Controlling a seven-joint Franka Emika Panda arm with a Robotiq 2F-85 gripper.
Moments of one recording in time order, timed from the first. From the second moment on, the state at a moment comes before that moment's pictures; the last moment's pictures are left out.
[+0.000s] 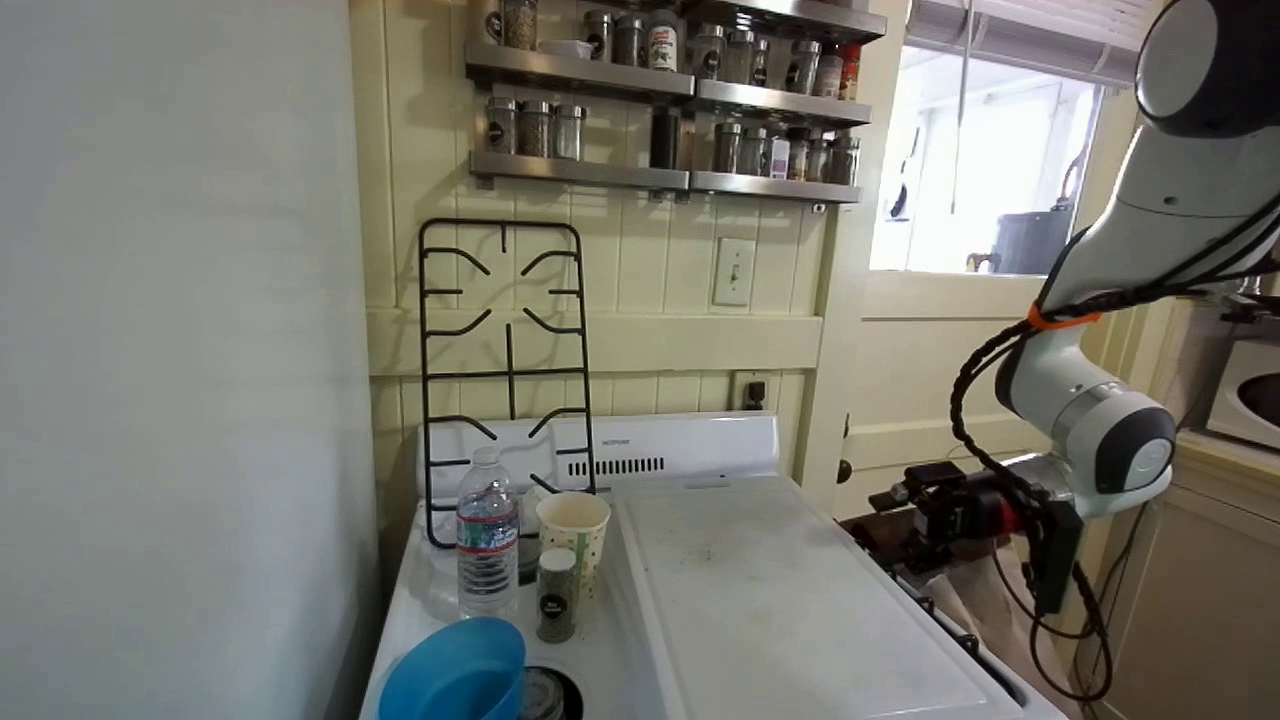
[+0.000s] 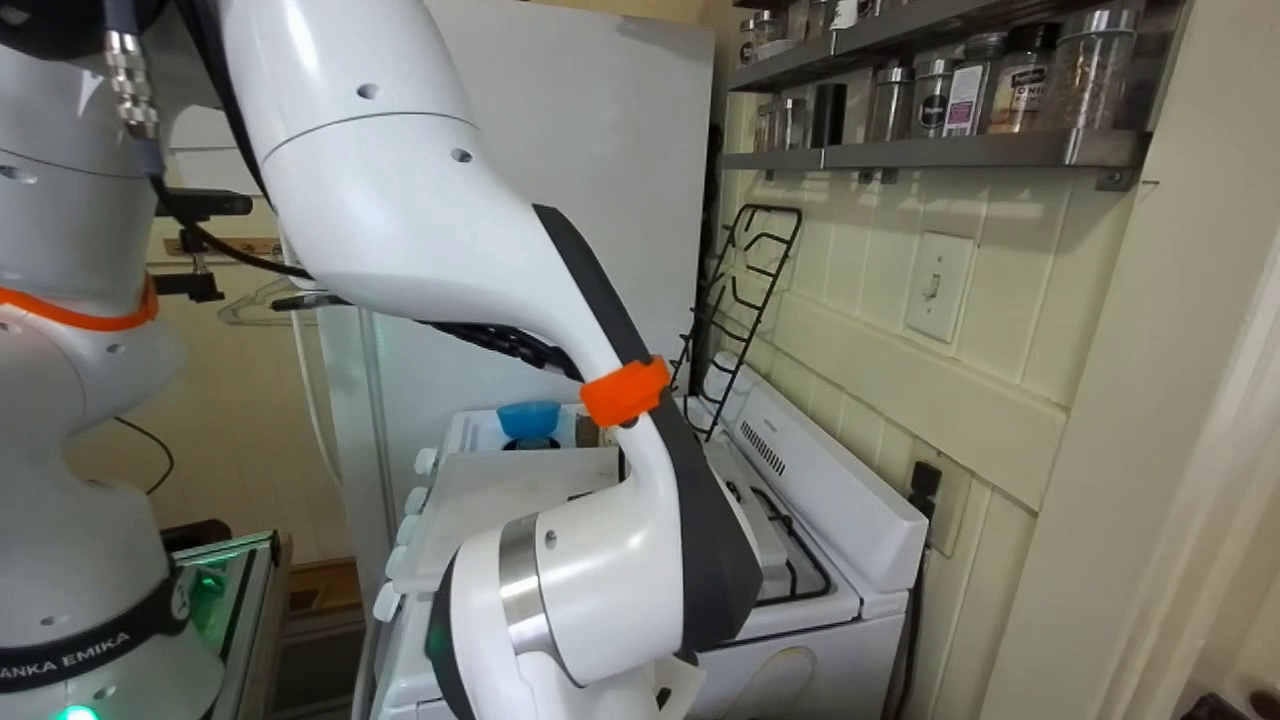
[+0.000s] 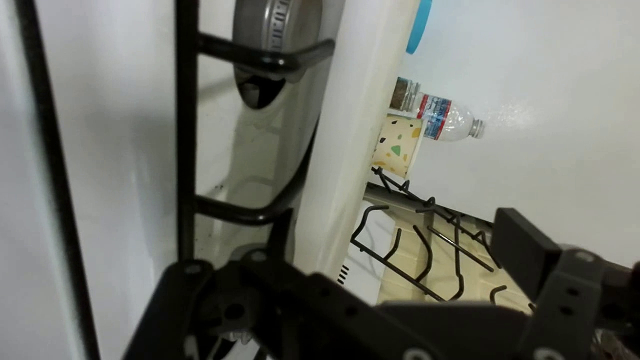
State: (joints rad) arm -0.43 0.45 -0.33 -2.31 1.21 1.58 -1.47
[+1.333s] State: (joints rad) arm -0.40 0.45 -0.32 -2.29 1.26 1.63 -1.27
